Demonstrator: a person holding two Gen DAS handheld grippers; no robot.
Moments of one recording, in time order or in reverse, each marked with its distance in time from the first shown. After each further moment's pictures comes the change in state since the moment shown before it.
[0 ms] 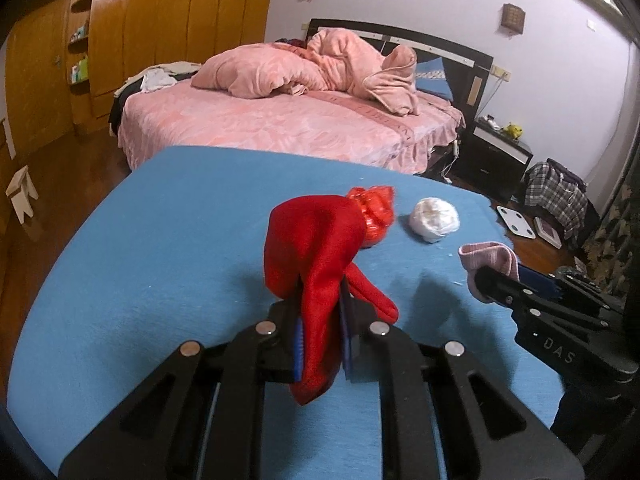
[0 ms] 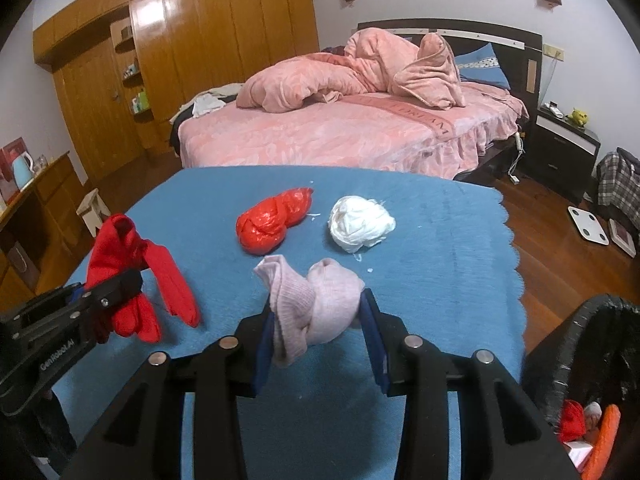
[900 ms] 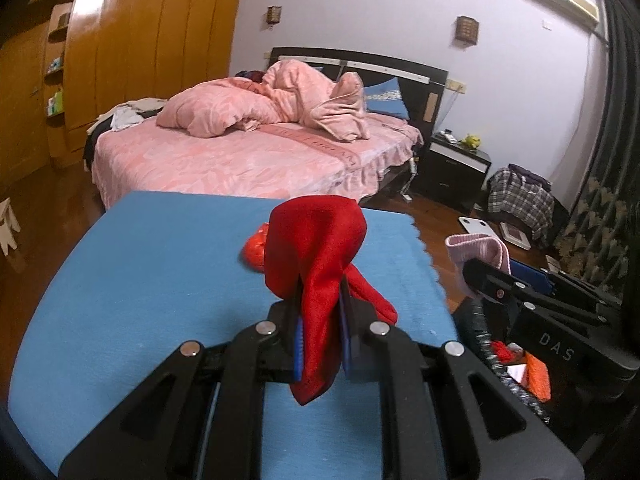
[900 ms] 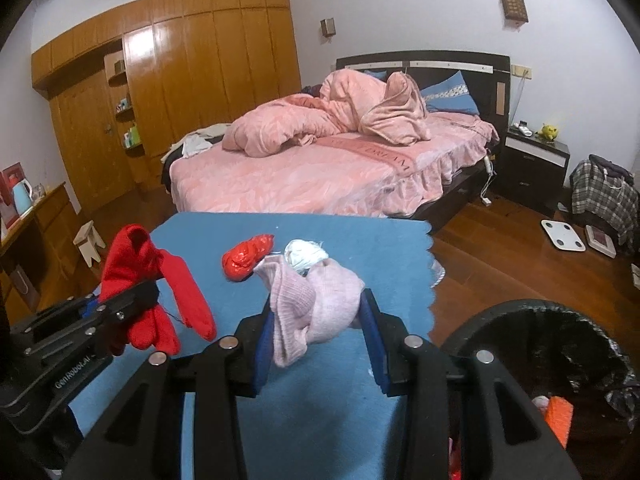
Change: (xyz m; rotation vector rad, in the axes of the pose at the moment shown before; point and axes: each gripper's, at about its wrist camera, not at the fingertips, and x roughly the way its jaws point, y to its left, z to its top) left arm -0.064 -0.089 -0.001 0.079 -0.097 -0.100; right arm -0.106 -0.043 -0.002 0.036 -0.133 -0.046
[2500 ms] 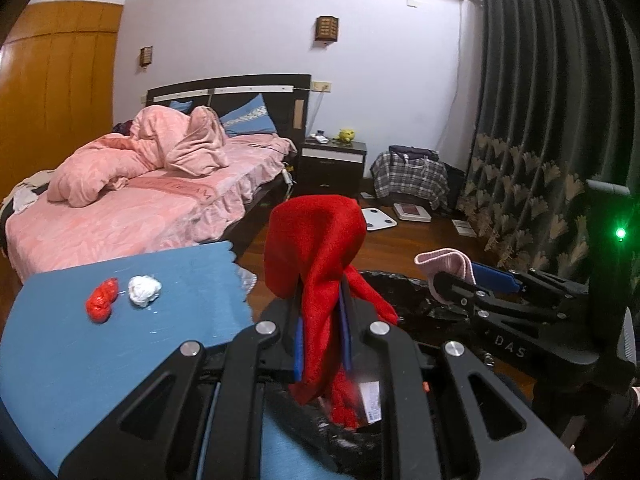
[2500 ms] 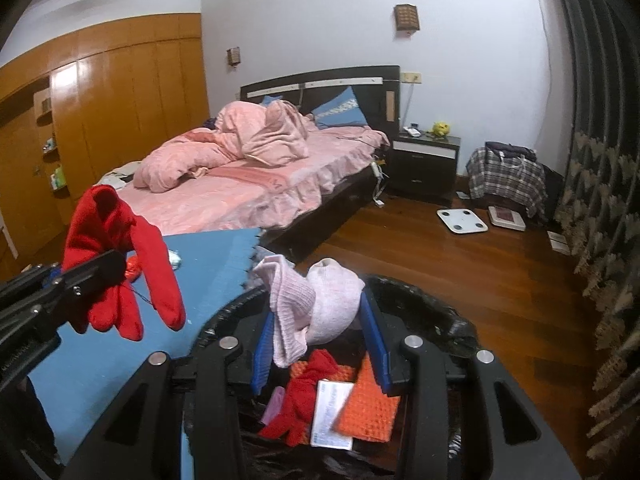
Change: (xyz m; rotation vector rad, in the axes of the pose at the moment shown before) left arm -0.052 -0.201 -0.016 0.273 -0.057 -0.337; right arm -0.145 -0.153 -0.041 0.147 -0.076 -0.296
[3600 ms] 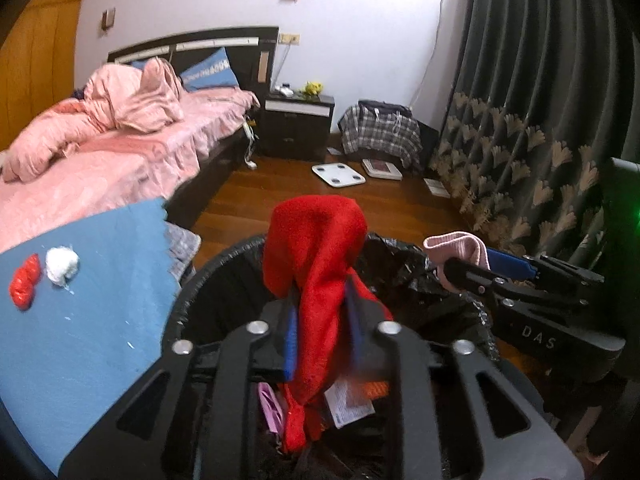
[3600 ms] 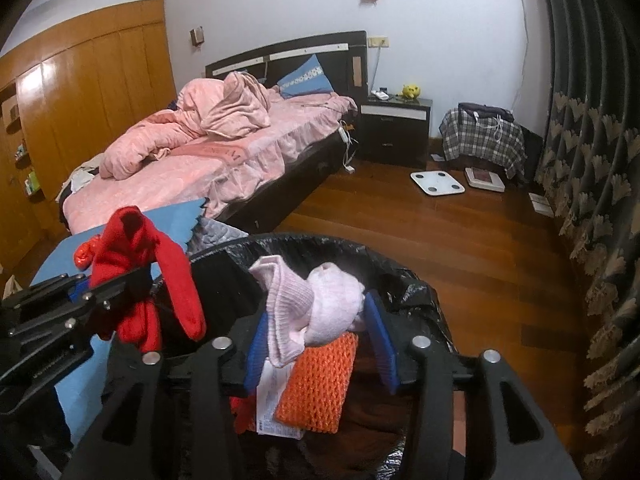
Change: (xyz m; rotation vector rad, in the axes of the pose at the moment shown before) left arm 0.105 -0.017 -0.026 -0.004 0.170 -0.127; right arm 0.042 -0.067 -0.022 0.074 0.111 -0.068
